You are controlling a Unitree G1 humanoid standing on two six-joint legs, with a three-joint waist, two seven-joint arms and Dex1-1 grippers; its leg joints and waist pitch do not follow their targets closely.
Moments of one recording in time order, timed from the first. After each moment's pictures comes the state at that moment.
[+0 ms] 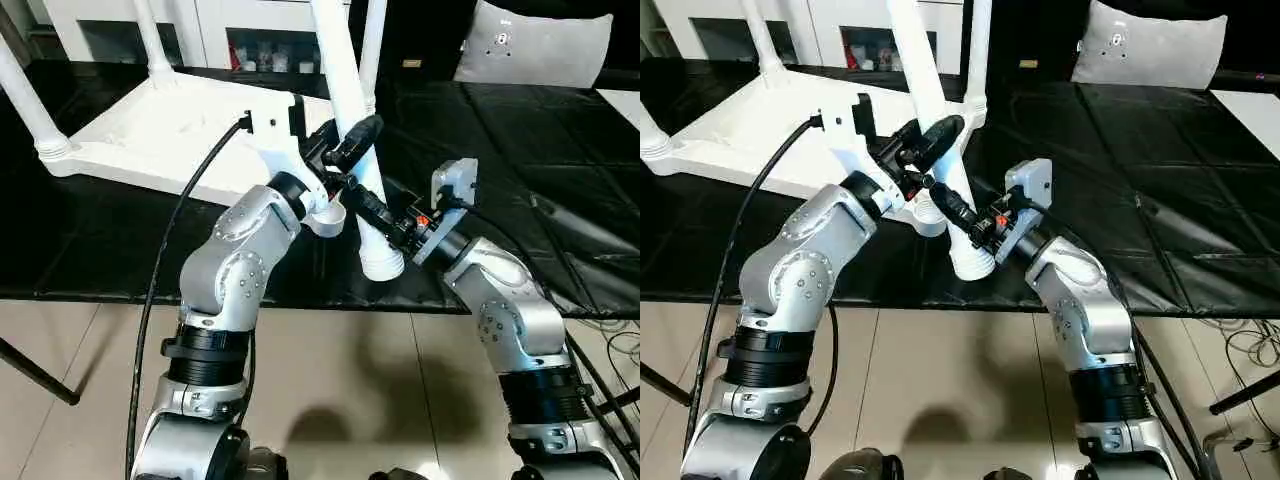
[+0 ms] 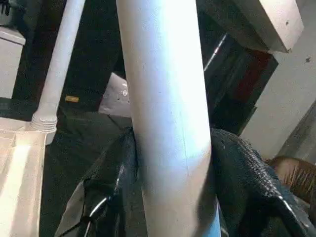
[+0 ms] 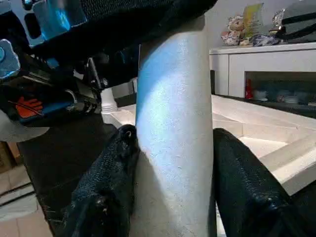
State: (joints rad) left arm -0.65 -0.07 0.03 0.02 -0.44 0.49 -0.27; right arm -0.46 -0.16 0.00 0.15 0.38 0.21 0.68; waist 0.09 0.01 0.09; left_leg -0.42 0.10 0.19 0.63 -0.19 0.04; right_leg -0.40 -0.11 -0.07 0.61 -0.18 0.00
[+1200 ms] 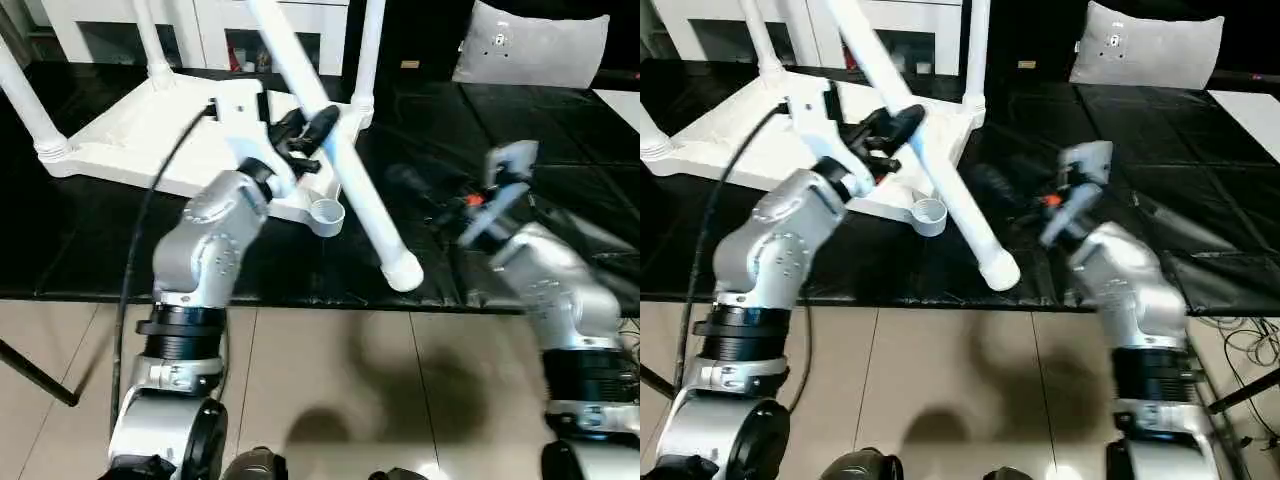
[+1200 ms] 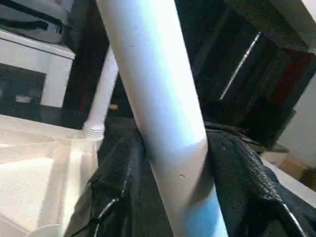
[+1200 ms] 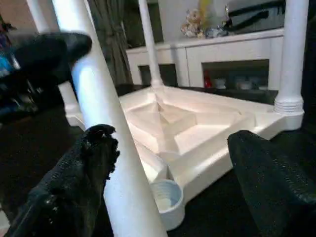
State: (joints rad) left arm -0.71 0.03 0.10 0.14 -0.42 0.45 -0.28; right arm -0.51 -0.28 -0.13 0.21 0.46 0.35 0.68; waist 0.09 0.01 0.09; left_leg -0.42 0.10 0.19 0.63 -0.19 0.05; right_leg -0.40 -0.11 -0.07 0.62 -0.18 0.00
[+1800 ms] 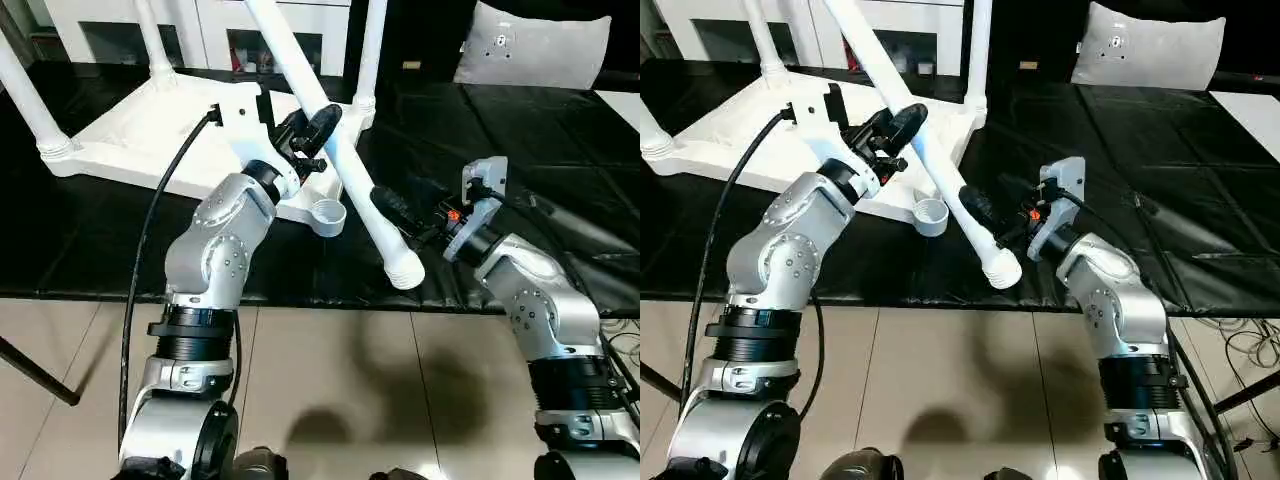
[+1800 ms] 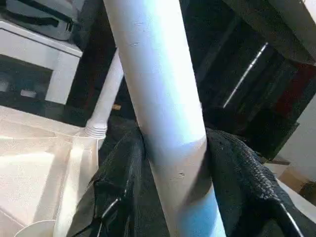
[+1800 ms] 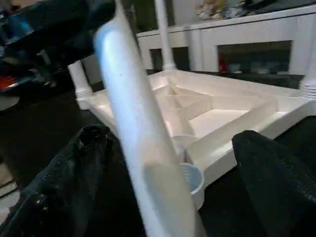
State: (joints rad) left arm -0.71 -0.01 0.12 0.18 -0.42 0.41 -0.25; right arm -0.48 -0.28 -0.07 0.20 0.44 0.35 0.72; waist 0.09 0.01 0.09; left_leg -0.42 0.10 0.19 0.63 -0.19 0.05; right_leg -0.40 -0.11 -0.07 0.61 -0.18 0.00
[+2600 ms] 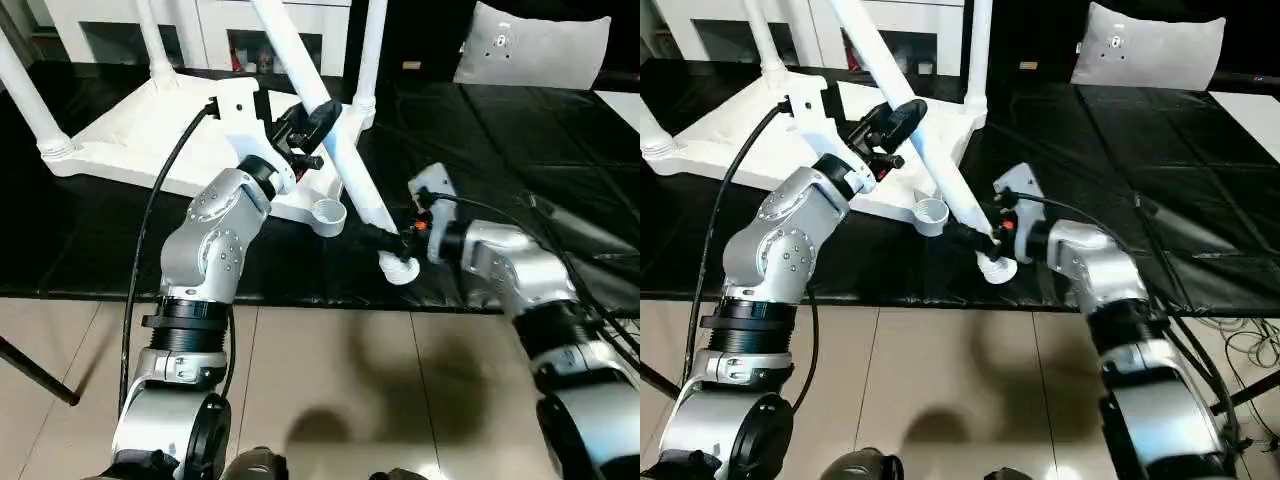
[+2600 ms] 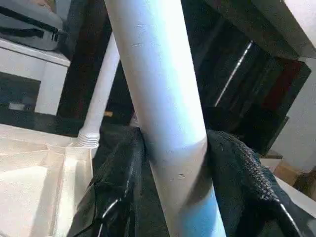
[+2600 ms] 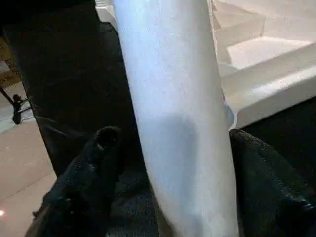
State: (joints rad) left arm -0.74 0.03 0.11 0.22 -0.42 0.37 -0.33; right arm -0.75 -0.31 0.11 0.69 0.25 0.27 0.92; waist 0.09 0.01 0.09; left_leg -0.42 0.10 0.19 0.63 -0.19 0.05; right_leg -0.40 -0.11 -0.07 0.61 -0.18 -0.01
